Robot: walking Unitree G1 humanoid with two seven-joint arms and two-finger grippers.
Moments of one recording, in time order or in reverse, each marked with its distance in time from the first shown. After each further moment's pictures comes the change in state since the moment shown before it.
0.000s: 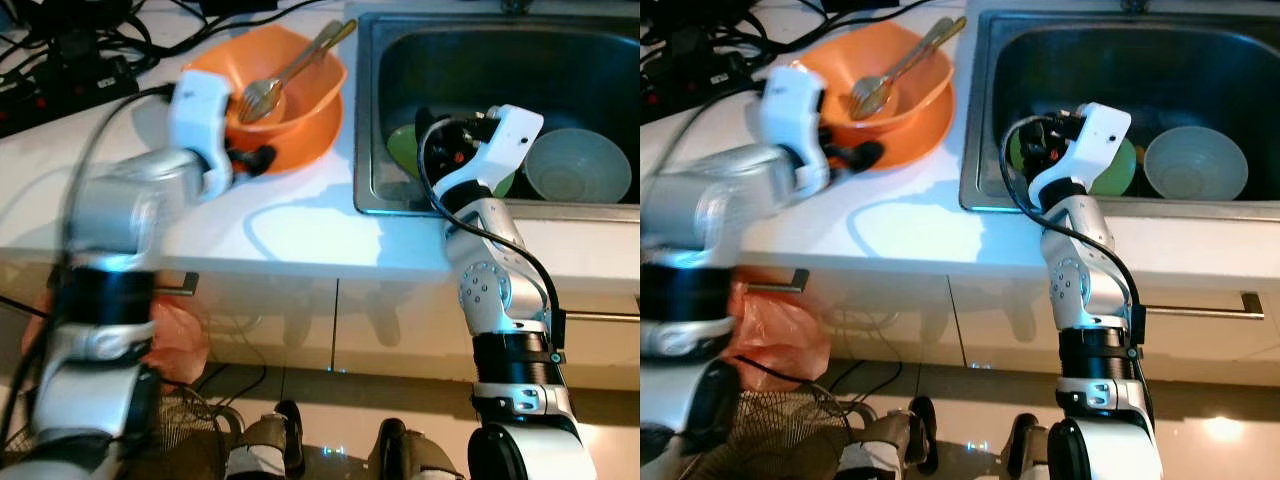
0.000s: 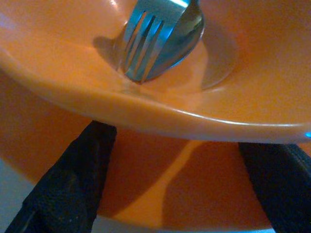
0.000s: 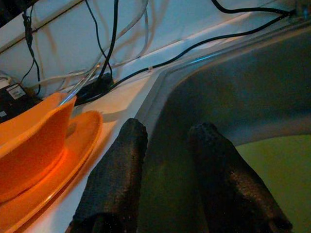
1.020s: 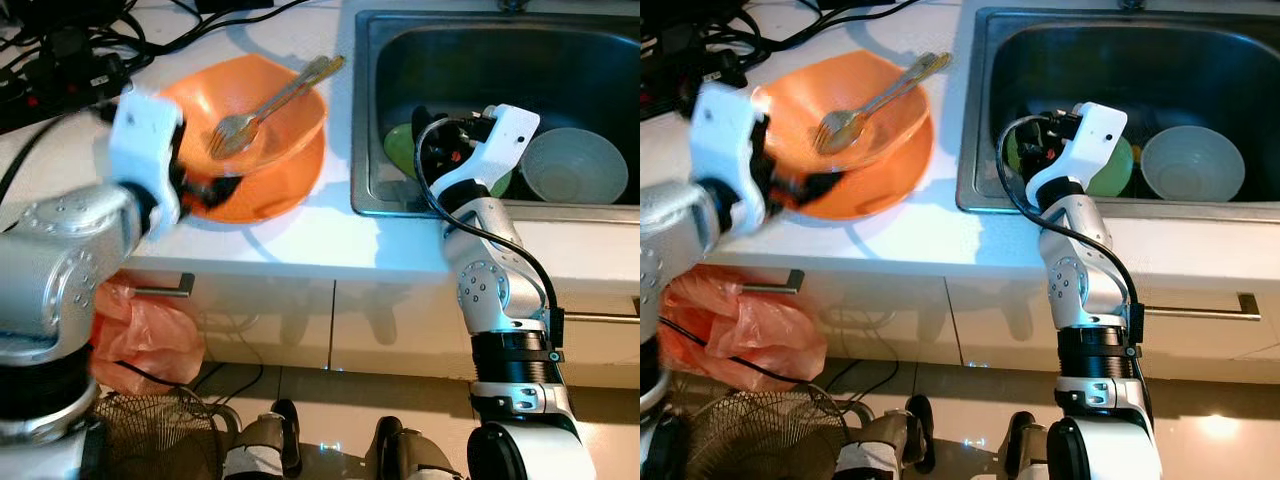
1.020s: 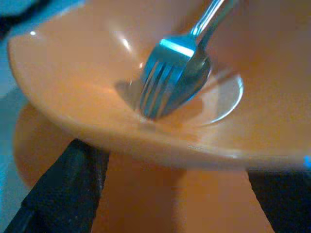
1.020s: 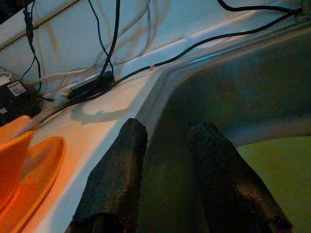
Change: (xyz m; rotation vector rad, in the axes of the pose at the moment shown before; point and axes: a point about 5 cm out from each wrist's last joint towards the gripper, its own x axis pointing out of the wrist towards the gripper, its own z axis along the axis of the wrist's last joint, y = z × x) left arm -0.065 -0.001 0.001 0.099 -0.091 0.032; right arm 0.002 0.003 0.000 -0.002 0.003 0.017
